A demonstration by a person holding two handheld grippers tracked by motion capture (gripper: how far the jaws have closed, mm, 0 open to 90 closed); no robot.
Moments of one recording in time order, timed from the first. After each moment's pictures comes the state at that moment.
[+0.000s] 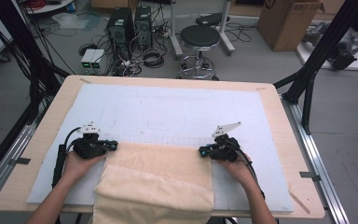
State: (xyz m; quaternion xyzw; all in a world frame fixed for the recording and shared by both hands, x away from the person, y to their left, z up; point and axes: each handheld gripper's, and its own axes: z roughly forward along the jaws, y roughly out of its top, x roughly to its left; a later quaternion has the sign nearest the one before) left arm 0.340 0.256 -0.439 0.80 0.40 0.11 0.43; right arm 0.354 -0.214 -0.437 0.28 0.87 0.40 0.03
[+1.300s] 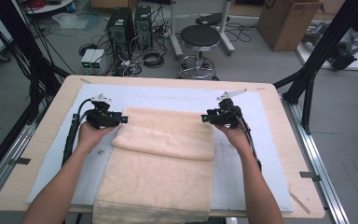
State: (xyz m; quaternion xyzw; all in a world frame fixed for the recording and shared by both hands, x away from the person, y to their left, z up) left arm 0.419 0.230 -0.414 0.79 0.41 0.13 0.44; right arm 0.434 -0.219 -0.392 0.34 0.83 0.43 0.10
